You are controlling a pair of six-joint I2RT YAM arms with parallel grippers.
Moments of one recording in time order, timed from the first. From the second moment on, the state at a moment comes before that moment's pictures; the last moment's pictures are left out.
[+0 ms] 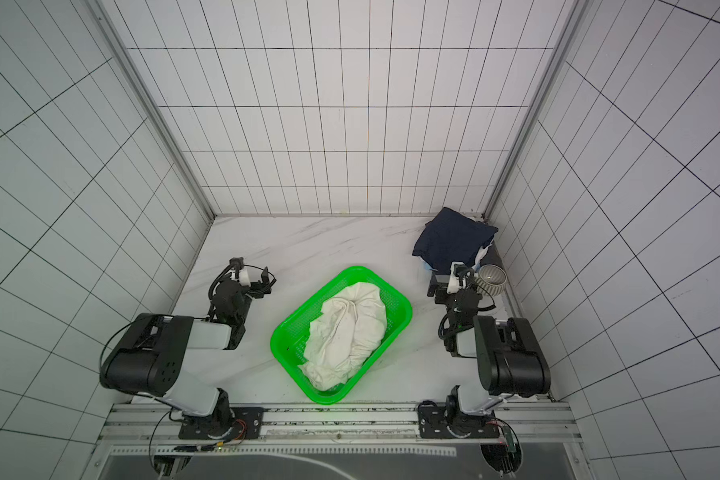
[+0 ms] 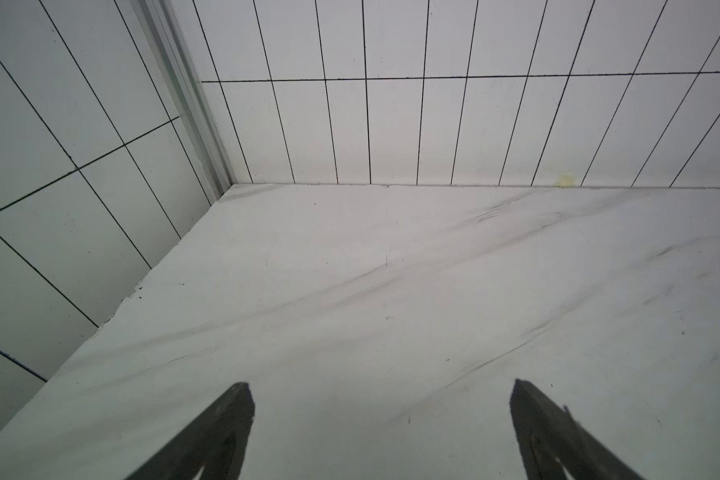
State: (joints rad) left arm -0.08 1.57 0.37 0.94 -0.16 0.01; right arm -0.05 1.55 0.26 1.13 -0.03 -0.01
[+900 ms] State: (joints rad) left arm -0.08 1.57 0.37 0.94 -0.16 0.01; right arm -0.05 1.55 0.26 1.13 -0.03 -0.01
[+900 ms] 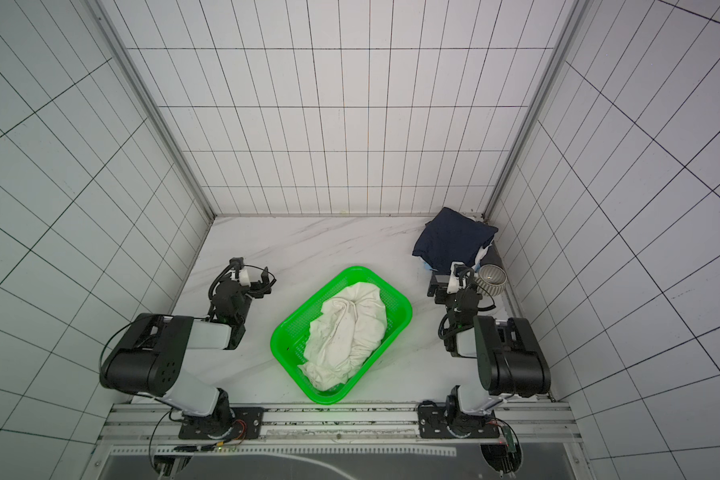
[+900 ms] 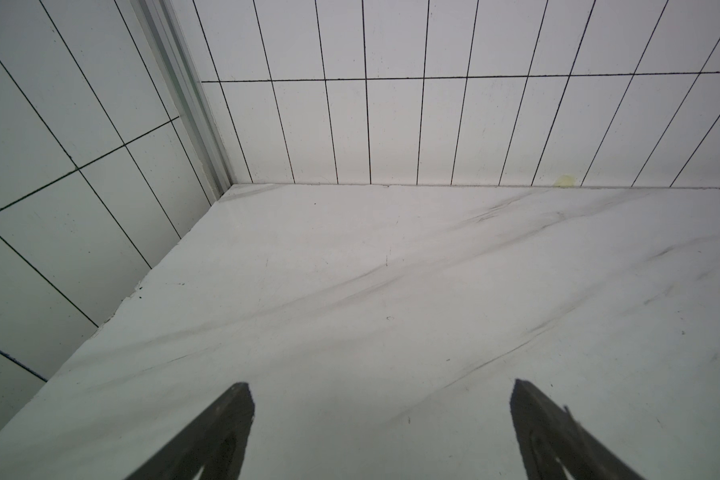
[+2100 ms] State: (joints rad) left arm -0.08 0.70 0.67 -0.41 0.15 -0.51; right arm 0.28 1.57 0.98 -0.26 -0.25 0.03
